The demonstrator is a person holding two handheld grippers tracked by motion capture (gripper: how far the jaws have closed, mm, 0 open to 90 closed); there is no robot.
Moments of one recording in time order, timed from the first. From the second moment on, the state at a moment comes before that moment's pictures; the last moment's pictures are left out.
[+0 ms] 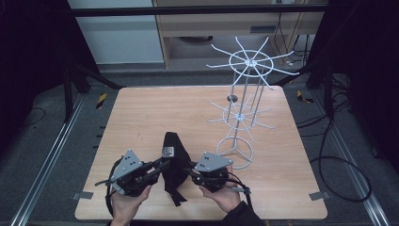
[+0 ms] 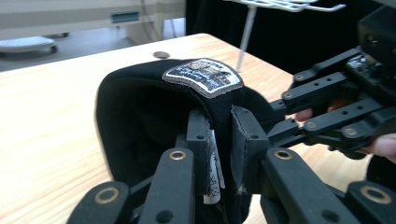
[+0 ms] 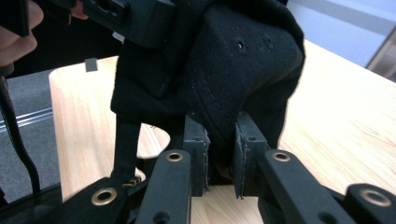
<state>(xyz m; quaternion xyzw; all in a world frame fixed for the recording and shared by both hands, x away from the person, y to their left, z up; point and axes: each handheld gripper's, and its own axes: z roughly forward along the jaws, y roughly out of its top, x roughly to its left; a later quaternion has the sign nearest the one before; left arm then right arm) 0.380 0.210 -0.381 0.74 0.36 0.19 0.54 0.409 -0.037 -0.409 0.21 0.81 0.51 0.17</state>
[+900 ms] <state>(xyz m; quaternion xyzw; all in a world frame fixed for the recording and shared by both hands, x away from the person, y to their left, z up) 0.401 0.292 -0.434 0.73 0.48 0.22 0.42 0.394 -0.105 -0.463 0.28 0.83 0.45 0.18</state>
